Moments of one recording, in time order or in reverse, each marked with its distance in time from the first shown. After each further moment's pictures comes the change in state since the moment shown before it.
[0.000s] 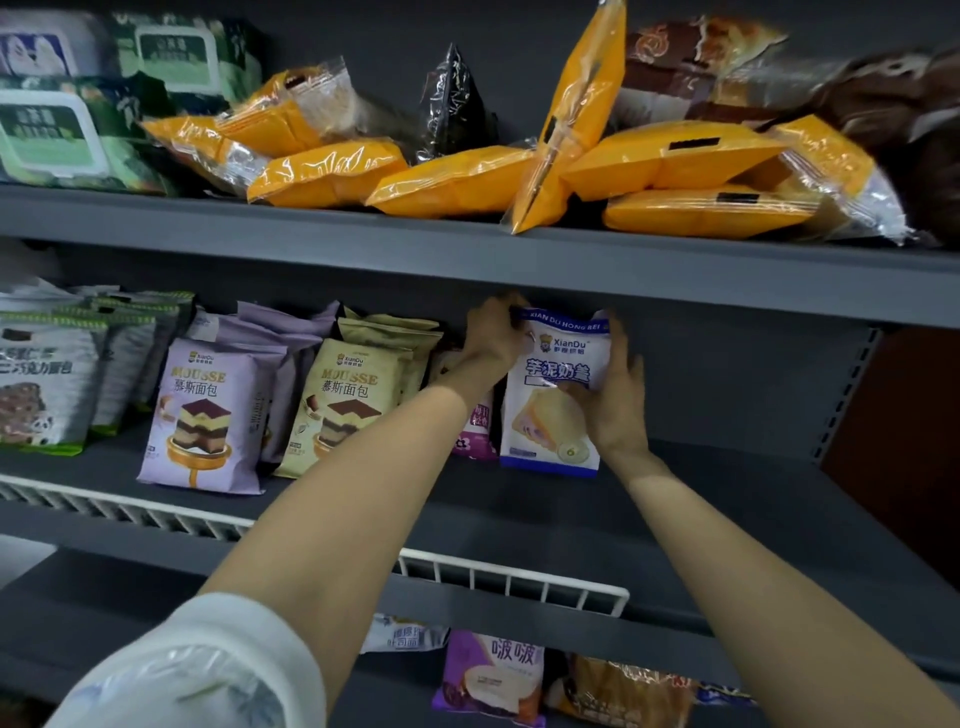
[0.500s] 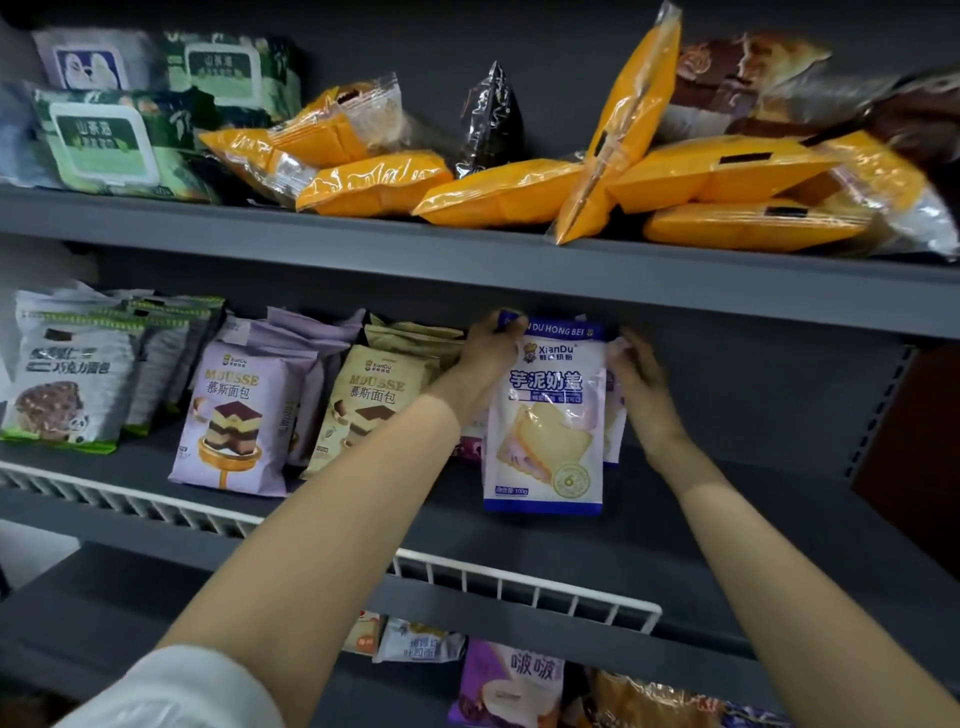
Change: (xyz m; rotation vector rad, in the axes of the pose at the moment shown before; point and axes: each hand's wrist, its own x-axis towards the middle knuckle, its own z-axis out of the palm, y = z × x) left_hand -0.019 -0.016 -0.025 -0.759 -0.041 -0.327; right_hand 0.017 -0.005 -0.005 0.337 -0.182 0.205
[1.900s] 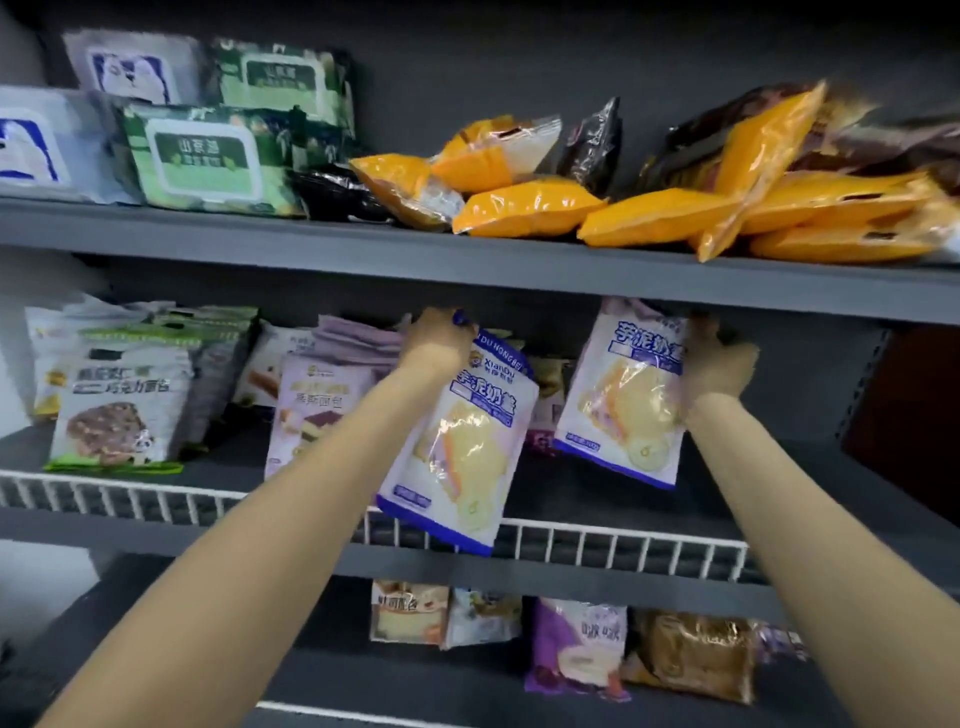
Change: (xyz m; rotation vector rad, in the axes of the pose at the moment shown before) left_hand -0.030 0.042 -0.153 0.745 0.067 0.175; right_hand -0.044 -0.087 0.065 0.071 0.829 0.141
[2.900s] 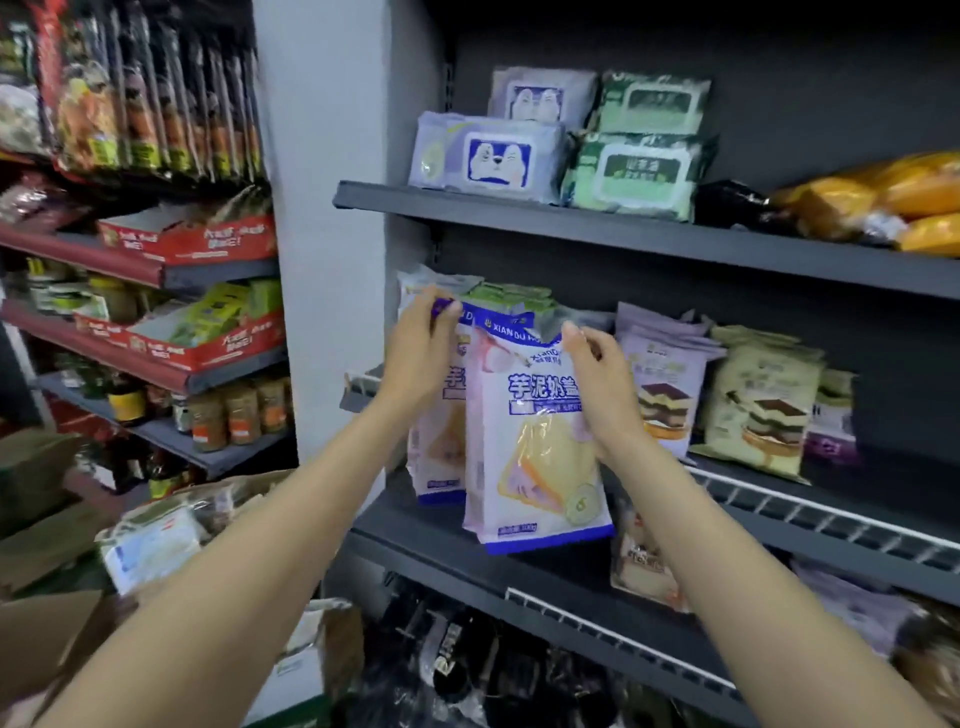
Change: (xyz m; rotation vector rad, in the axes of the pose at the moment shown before) left_hand -0.120 -0.255 -0.300 -0.171 0.439 0.220; right_hand -0.434 -0.024 0.159 0.074 -0.917 -0.126
